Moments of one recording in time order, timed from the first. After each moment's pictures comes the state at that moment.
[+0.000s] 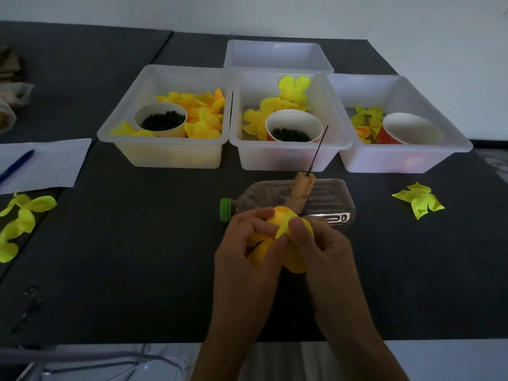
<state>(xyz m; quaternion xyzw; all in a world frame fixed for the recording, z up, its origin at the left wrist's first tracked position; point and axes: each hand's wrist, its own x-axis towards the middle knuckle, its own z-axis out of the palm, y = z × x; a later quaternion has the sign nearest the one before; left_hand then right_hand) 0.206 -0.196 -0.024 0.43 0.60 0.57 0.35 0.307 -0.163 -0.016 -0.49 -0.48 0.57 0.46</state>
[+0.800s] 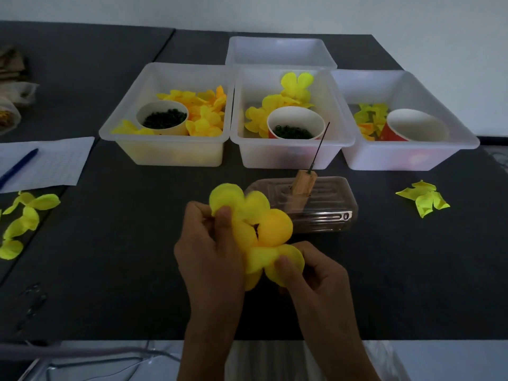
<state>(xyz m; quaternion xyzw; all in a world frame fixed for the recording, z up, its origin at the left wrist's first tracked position) 0.187 -0.186 -0.028 0.37 0.73 0.57 0.10 0.309 -0.193 -0.025 -0.46 -0.56 0.53 0.44</state>
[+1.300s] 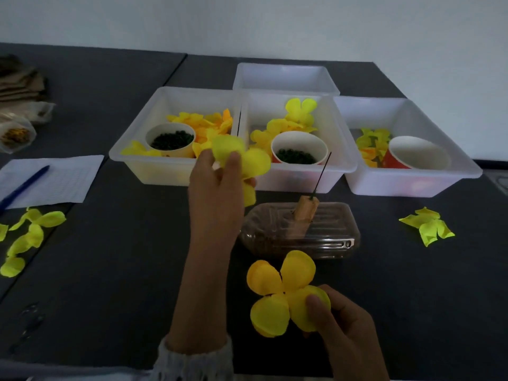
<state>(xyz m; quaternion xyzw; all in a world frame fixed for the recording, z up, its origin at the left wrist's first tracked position) 0.160 -0.109 0.033 0.39 0.64 0.62 0.22 0.343 -0.185 -0.034 -0.47 -0.49 0.62 0.41</state>
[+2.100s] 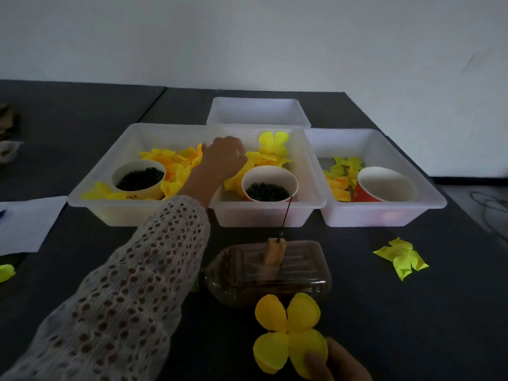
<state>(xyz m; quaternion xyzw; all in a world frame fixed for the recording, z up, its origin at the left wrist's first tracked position) 0.126 0.113 0.021 0.65 0.74 0.19 0.04 0.382 -0.161 -0.061 -0.53 -0.41 0.63 0.40</state>
